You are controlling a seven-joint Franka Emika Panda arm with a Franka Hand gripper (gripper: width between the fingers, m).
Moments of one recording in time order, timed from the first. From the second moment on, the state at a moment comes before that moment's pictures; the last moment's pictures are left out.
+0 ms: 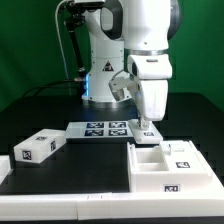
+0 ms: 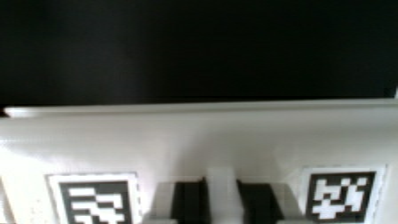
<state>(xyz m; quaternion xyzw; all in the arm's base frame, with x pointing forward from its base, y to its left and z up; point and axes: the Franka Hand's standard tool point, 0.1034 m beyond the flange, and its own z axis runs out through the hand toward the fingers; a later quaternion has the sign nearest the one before) 0.432 0.061 0.050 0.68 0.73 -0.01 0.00</state>
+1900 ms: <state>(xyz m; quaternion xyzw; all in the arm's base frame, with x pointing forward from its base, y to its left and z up) 0.428 0.054 0.058 0.73 0.68 -0.04 0.01</state>
